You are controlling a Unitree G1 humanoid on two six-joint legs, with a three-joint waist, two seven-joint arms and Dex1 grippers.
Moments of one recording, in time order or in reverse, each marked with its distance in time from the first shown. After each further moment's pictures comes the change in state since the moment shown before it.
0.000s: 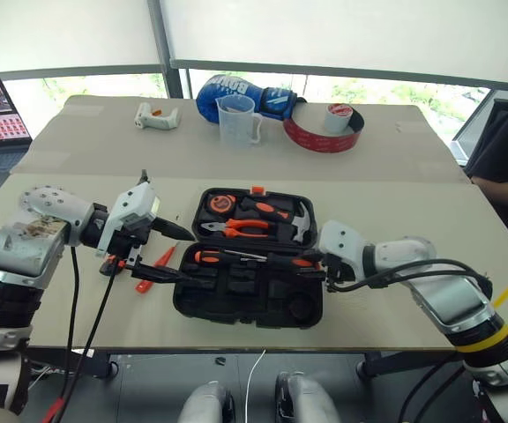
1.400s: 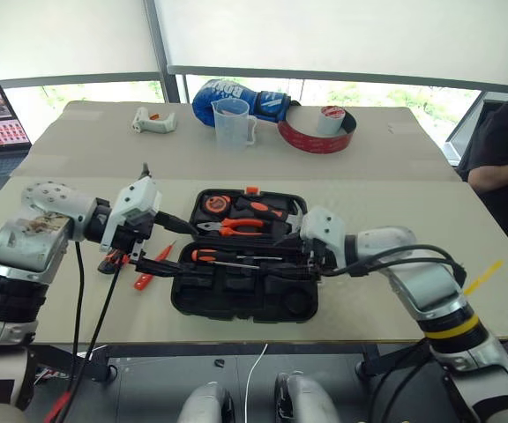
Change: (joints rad) left arm -0.030 -0.027 -0.004 0.028 0.016 -0.035 0.011; right arm -0.115 0.204 -0.036 0.064 0.000 0.065 0.054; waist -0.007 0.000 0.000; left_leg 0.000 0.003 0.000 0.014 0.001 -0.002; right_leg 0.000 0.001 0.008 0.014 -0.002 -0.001
